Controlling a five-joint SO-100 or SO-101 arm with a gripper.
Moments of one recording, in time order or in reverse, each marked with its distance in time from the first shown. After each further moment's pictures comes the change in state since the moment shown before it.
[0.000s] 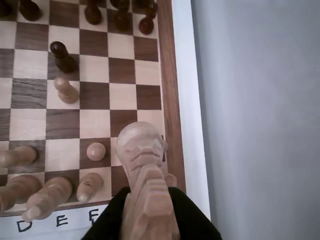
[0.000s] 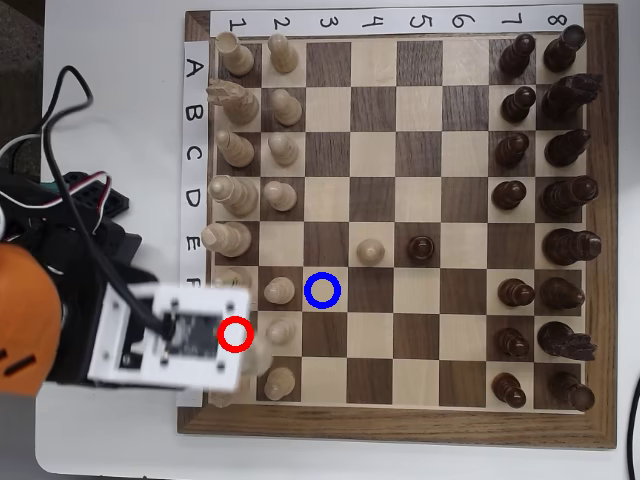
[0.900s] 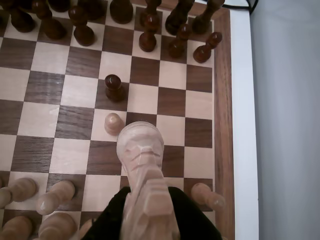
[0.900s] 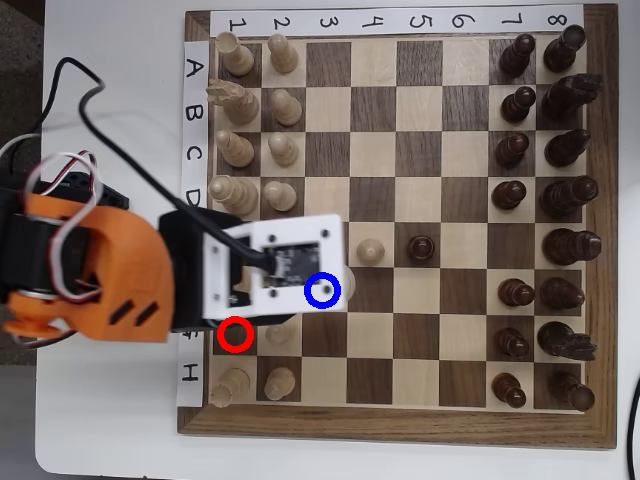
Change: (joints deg) arm -14.3 -6.7 12.6 -17.9 10.2
